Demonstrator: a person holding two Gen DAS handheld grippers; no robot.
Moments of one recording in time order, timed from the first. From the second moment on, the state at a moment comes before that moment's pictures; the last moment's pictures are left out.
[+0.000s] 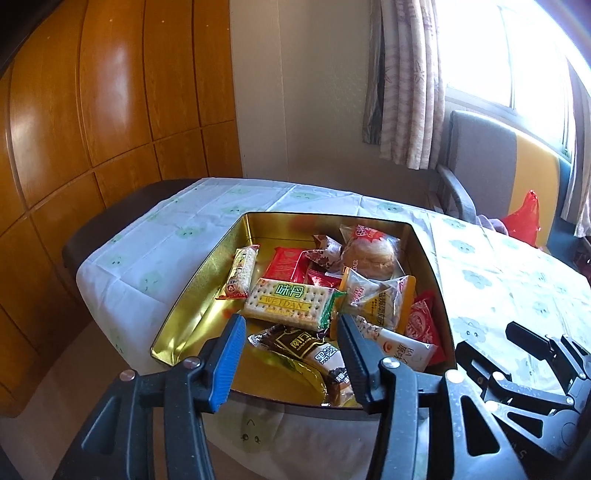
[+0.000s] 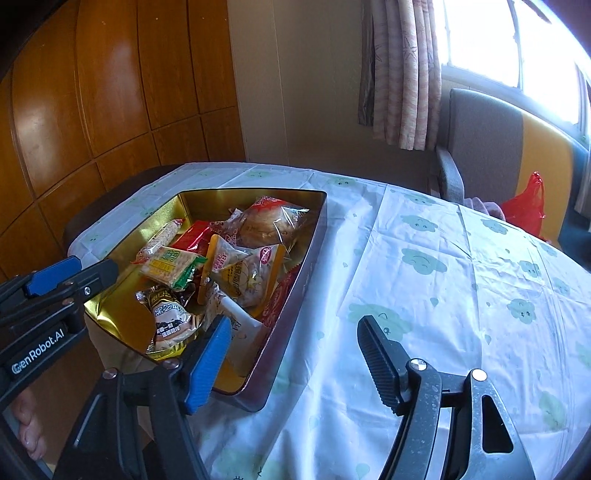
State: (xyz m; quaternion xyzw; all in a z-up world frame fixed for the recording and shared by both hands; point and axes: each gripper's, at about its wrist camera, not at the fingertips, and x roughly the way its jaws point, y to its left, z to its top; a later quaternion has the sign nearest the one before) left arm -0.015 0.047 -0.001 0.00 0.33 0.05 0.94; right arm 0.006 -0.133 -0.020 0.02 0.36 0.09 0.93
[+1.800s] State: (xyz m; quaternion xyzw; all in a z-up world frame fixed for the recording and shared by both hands) left arm -0.020 0.053 0.002 0.01 0.32 0.07 0.94; right arm 0.000 -0.122 -0.018 0.01 0.36 0.10 0.93
